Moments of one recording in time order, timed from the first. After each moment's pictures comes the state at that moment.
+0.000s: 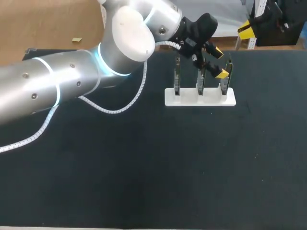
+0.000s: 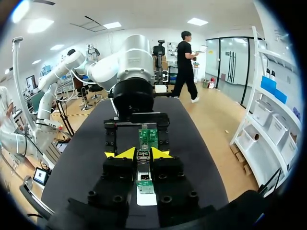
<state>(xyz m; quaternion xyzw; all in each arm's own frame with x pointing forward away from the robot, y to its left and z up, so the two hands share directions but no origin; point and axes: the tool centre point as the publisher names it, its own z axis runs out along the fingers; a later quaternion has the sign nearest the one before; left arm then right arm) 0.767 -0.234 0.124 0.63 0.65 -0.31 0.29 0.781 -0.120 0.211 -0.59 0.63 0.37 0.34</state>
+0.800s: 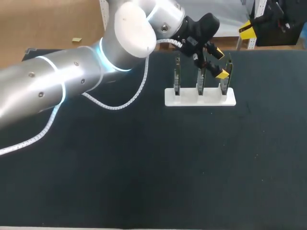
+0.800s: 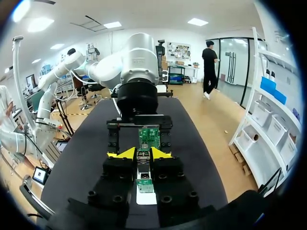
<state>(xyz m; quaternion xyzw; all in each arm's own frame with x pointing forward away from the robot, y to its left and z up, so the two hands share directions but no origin) 0.770 -0.236 0.119 0.64 0.64 -0.31 0.28 0.780 -0.123 0.211 -0.59 0.63 0.37 0.35</state>
